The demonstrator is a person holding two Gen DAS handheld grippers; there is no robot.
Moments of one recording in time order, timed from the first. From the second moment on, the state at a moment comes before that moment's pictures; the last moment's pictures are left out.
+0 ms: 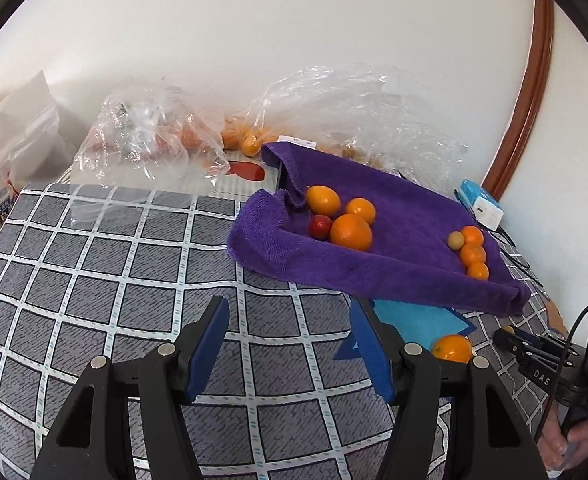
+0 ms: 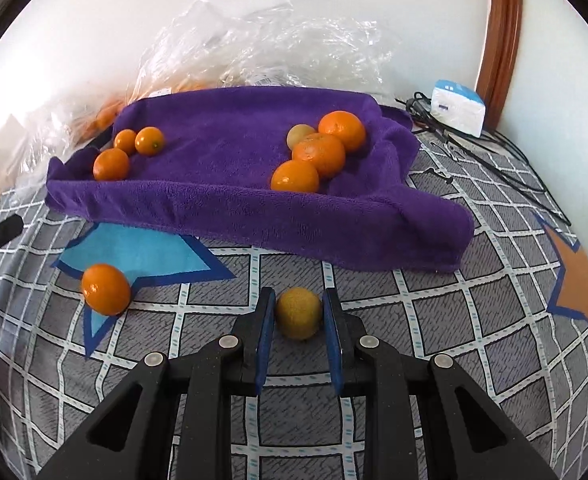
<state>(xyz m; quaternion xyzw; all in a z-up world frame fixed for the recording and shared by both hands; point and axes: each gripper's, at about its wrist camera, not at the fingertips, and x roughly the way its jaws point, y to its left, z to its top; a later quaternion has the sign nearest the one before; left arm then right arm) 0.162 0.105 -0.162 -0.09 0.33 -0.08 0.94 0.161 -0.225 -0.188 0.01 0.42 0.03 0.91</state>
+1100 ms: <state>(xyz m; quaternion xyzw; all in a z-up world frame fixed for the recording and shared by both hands) 0.145 0.055 -0.150 -0.10 0.37 -0.13 0.92 0.123 -0.276 -0.160 0.04 0.38 0.02 0.92</state>
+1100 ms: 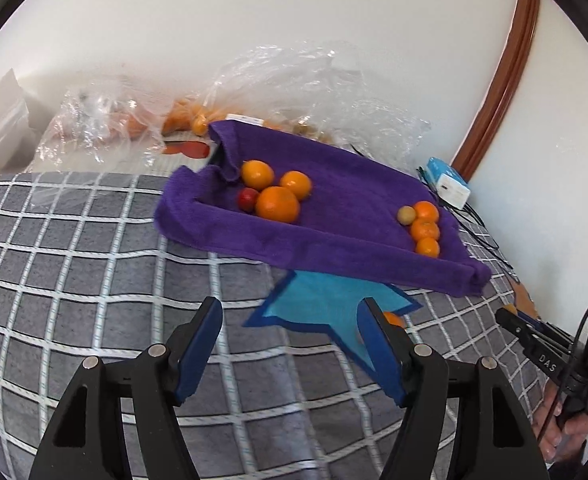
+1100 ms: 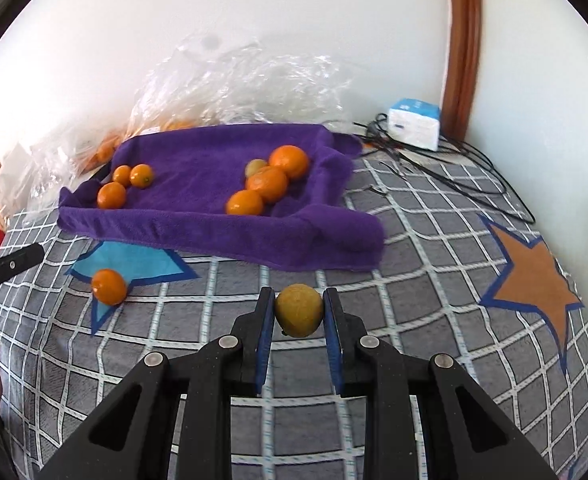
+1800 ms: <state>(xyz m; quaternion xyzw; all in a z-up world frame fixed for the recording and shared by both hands) 0.158 -0.014 -0.182 -0.08 0.43 -0.15 0.89 0.115 -0.316 -0.169 0.06 0.39 -0.01 0.92</state>
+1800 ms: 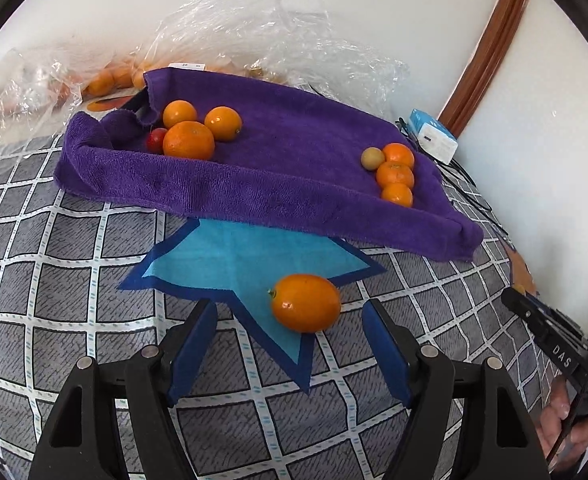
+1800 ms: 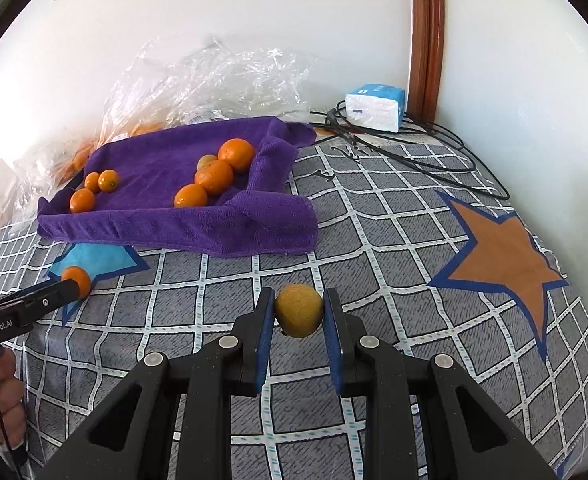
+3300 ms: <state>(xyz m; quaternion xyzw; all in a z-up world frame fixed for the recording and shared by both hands) 0.143 0.069 -0.112 -0.13 0.41 -0.07 0.90 0.145 -0.237 -0.119 0.05 0.40 0.04 0.91</state>
